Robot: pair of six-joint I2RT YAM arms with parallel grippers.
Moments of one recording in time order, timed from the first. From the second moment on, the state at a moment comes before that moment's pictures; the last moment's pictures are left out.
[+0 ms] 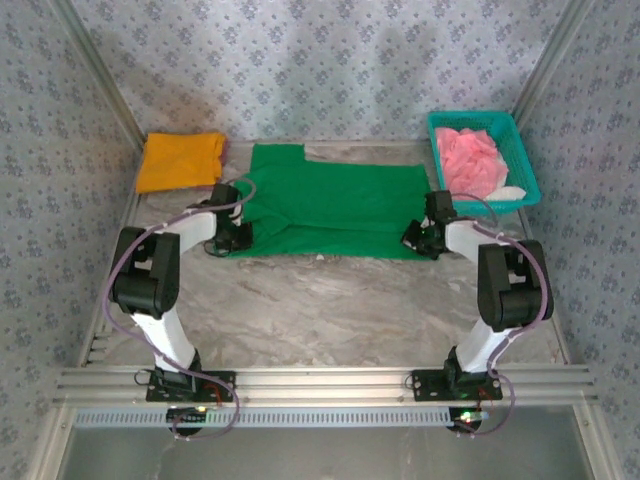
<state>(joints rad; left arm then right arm) -0.21 1.80 1.08 -0.50 0.12 -0.37 0.09 1.68 0.91 -0.34 -0.21 0.60</state>
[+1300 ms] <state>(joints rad) -0.25 1.57 1.05 -0.58 0.17 -0.47 0.10 1.49 0.79 -0.45 -0.23 0.62</state>
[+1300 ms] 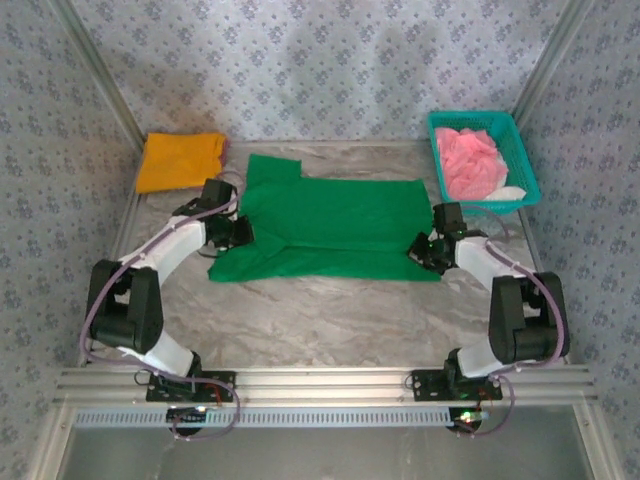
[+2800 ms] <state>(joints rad) -0.25 1.54 0.96 -0.52 0.18 -0.43 0.12 1.54 1.03 -0.38 -0.19 0.57</state>
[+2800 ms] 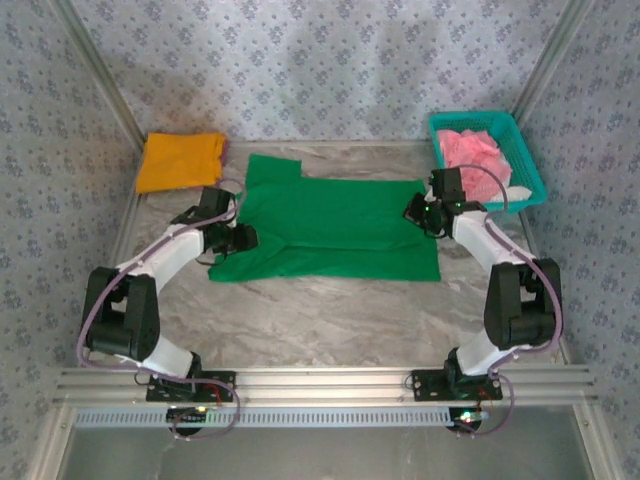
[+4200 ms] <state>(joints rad) -0.32 1.81 1.23 -0.48 0.18 -0.42 0.12 1.52 1.00 -0.39 -0.16 0.57</state>
